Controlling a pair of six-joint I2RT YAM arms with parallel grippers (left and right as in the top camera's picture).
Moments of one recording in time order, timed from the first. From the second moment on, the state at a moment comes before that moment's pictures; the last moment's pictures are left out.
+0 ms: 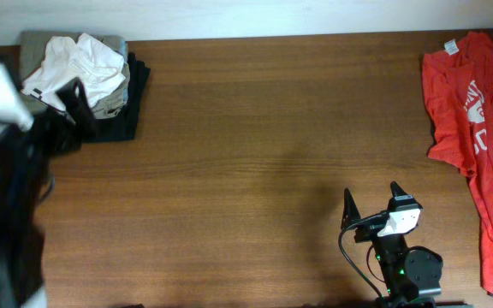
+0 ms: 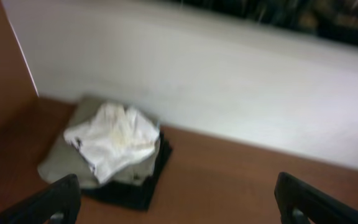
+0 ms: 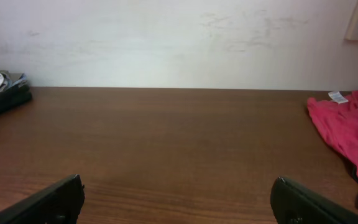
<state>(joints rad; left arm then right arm) 0.16 1.03 1.61 -0.86 0.06 -0.18 0.06 0.02 0.01 -0.07 -0.07 0.04</state>
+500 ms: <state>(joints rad) 0.13 0.79 1.57 -1.04 -0.13 -0.18 0.06 0.02 0.01 -0.07 -0.07 0.04</state>
